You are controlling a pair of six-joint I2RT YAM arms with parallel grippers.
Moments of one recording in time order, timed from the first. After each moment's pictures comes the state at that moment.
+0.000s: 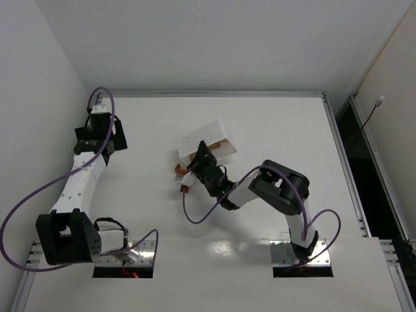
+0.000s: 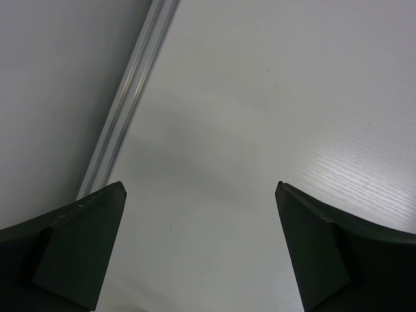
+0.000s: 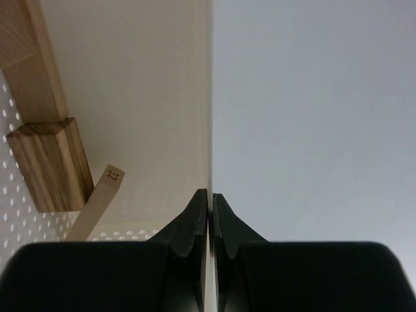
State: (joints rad) left arm 0.09 1.24 1.02 -0.50 -0.41 -0.10; right arm 0.97 2.03 0.79 1.21 0.56 -2.01
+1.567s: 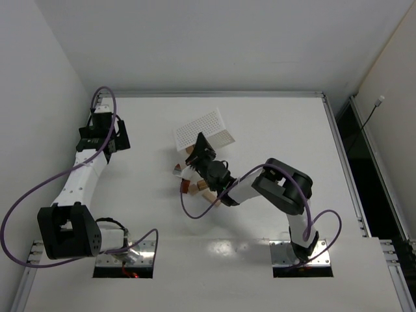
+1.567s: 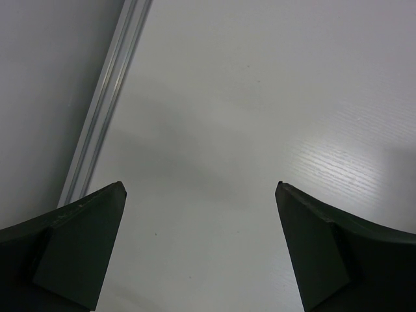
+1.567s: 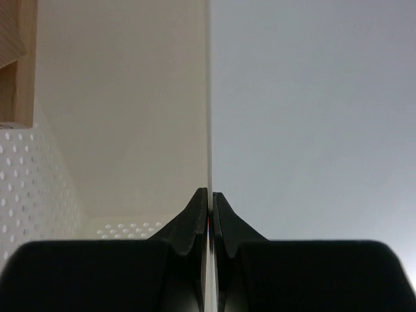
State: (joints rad) left arm 0.09 1.28 1.02 -0.48 -0.36 -0.11; right arm 0.95 2.01 0.84 1.27 0.50 -2.05
